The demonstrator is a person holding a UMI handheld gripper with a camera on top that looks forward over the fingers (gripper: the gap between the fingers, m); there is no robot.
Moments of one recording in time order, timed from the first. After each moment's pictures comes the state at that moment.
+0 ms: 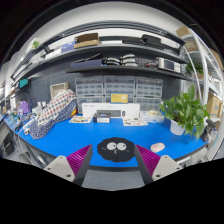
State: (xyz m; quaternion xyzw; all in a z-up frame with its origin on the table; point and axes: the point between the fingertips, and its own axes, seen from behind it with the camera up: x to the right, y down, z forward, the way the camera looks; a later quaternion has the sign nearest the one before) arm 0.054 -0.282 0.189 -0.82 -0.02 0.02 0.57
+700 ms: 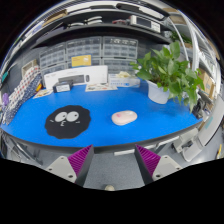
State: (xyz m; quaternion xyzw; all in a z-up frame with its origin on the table) arm 0.238 -0.243 0.025 -0.90 0.05 -0.05 0.44
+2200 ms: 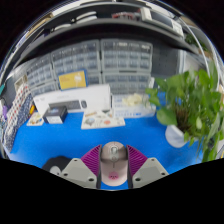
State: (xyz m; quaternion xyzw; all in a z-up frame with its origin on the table) arm 0.260 0.000 0.097 -0.90 0.04 -0.01 0.44
